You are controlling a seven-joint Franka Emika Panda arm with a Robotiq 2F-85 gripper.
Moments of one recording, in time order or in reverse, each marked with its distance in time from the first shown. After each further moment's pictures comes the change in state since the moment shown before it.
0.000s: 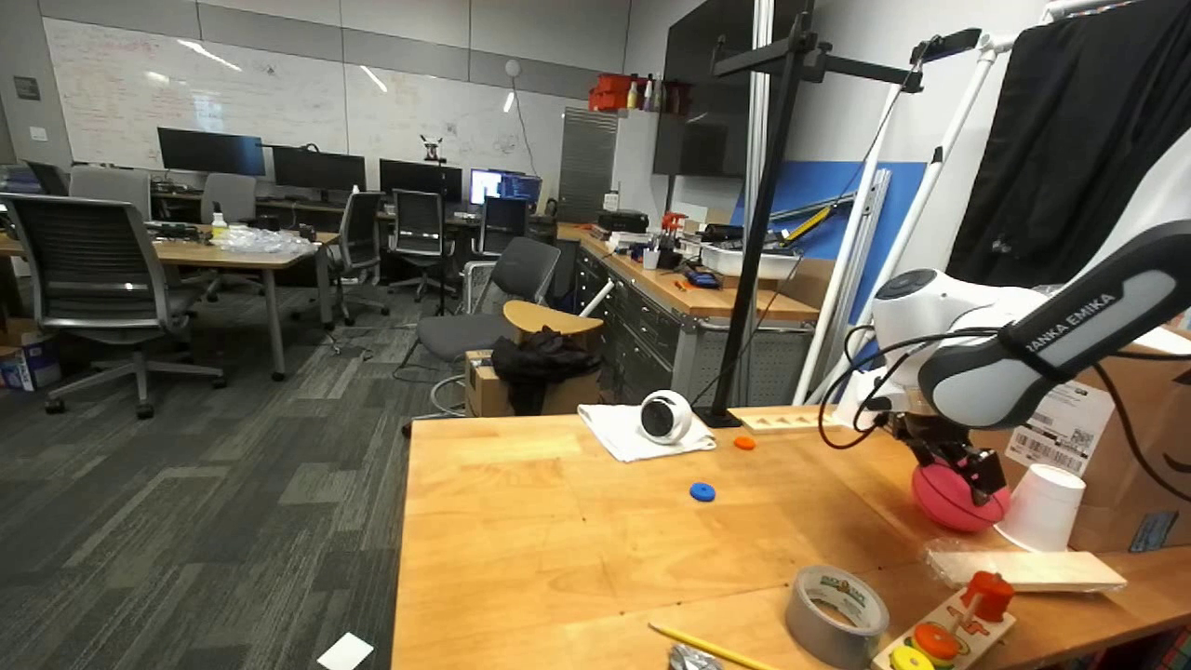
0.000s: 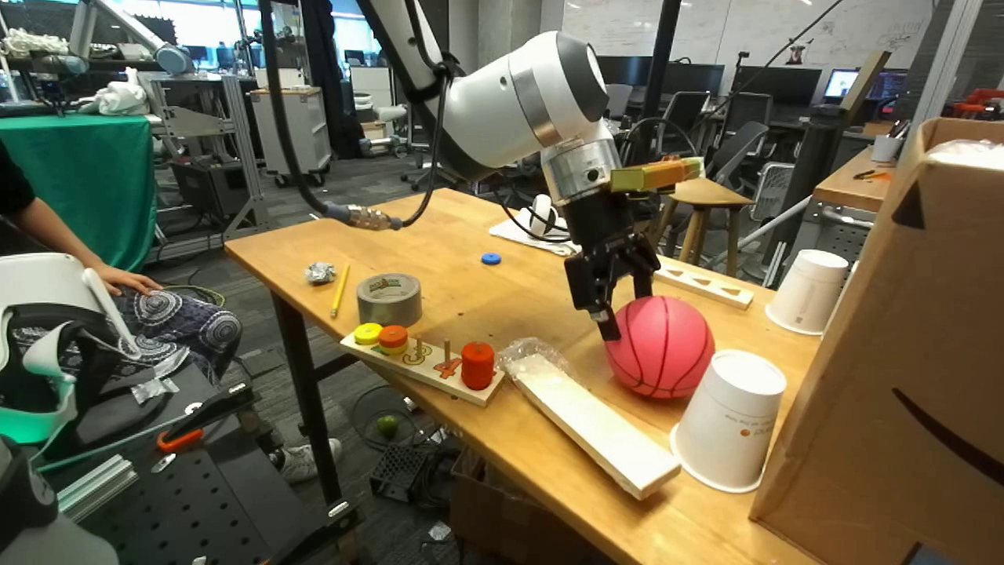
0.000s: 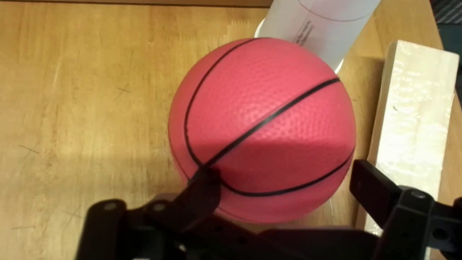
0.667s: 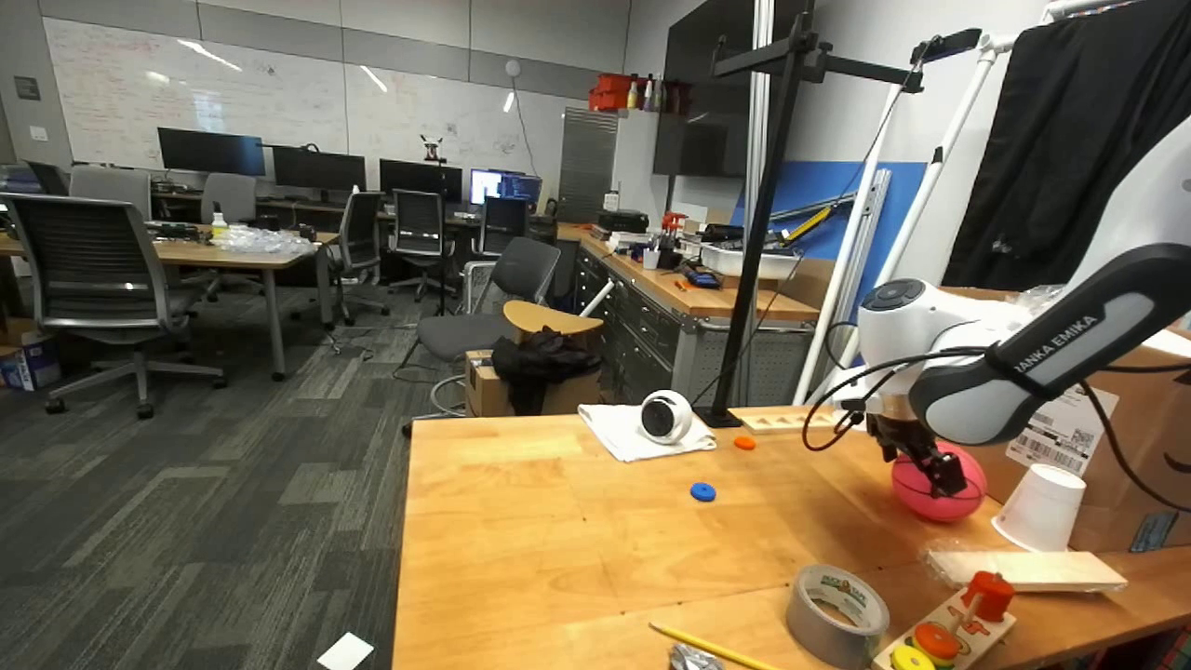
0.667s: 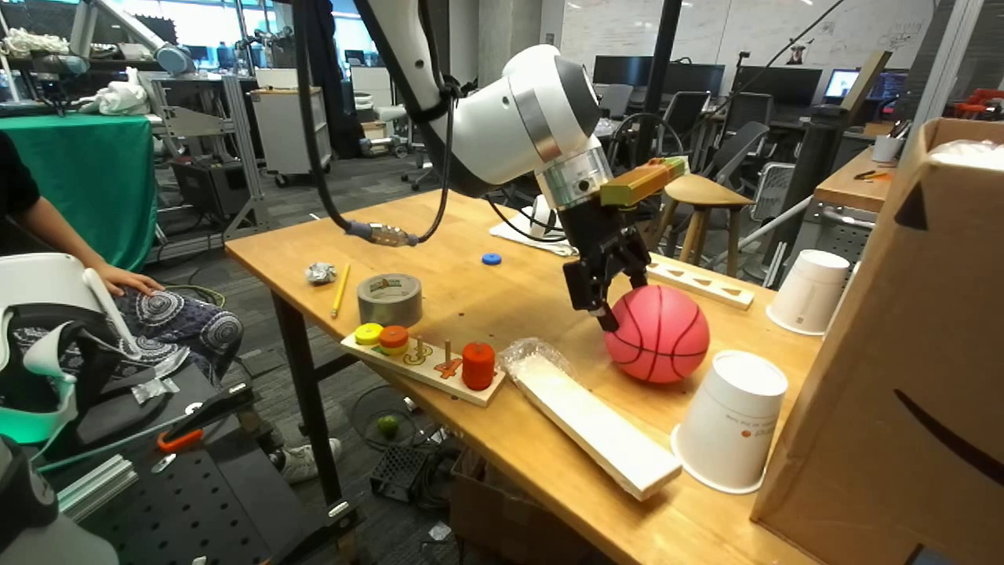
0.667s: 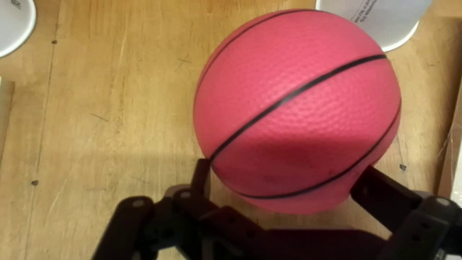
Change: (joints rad) arm 0.034 0.059 -0.019 0.031 -0.091 0.135 0.134
